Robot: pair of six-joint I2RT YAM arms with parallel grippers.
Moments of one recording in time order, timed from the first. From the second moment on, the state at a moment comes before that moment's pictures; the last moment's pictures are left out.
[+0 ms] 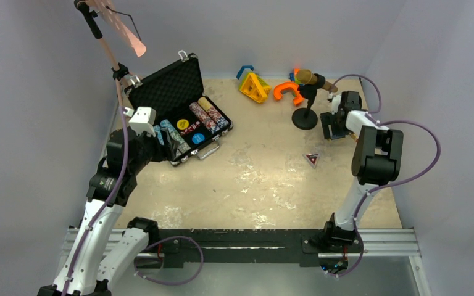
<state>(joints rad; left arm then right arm) -0.22 0.71 0.90 -0.59 0.06 -0.21 -0.17 1.93 1.29 -0.39 0.08 -0.32</state>
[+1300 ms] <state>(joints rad) -0.22 0.82 0.89 -0.59 0.15 -0.22 0.11 1.45 1.00 -0.52 0.06 -0.08</state>
